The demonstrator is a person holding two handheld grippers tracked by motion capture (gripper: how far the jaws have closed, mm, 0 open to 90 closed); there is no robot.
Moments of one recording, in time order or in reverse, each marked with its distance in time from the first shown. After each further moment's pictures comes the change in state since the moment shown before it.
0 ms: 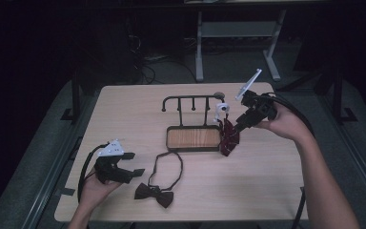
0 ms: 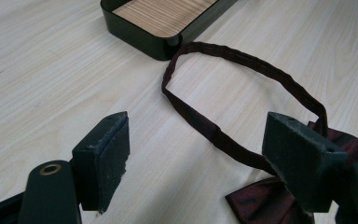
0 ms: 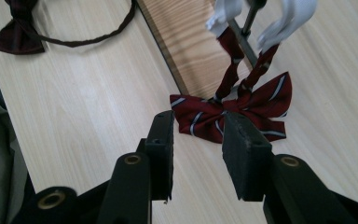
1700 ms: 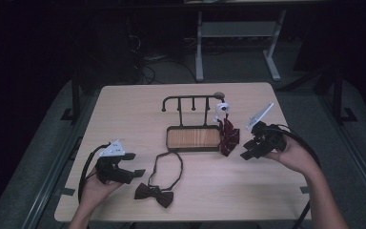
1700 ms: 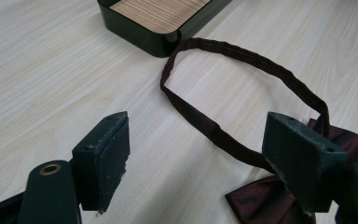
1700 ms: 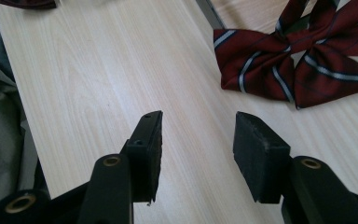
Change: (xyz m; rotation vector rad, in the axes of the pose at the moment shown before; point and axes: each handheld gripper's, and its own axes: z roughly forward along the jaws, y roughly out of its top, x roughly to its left) left arm -0.001 0.000 0.003 0.010 -0.005 -0.001; right arm 0.026 -0.073 0.042 -0.046 0.056 0.040
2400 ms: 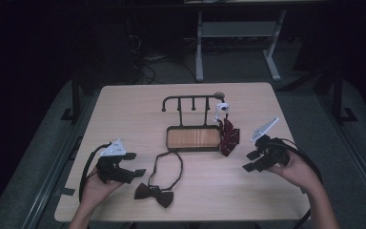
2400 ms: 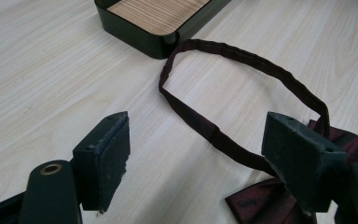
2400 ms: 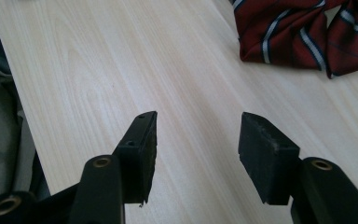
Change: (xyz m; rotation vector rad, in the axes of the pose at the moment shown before) left arm 0.000 0.001 0.001 0.006 -0.005 0.008; right arm 0.017 -0.032 0.016 -0.027 -0.007 0.044
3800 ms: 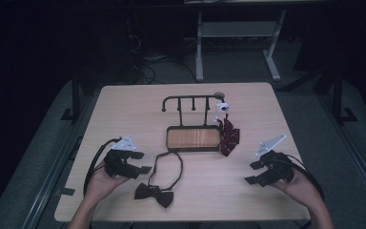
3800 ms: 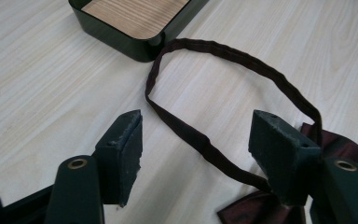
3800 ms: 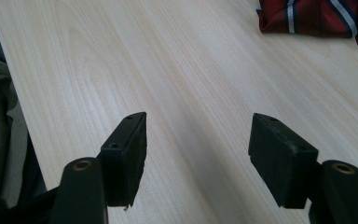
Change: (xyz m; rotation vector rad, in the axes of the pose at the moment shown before) left arm -0.001 0.029 0.015 0.121 -0.039 0.046; right arm 0.018 -0.037 0.013 -0.075 -0.021 0.018
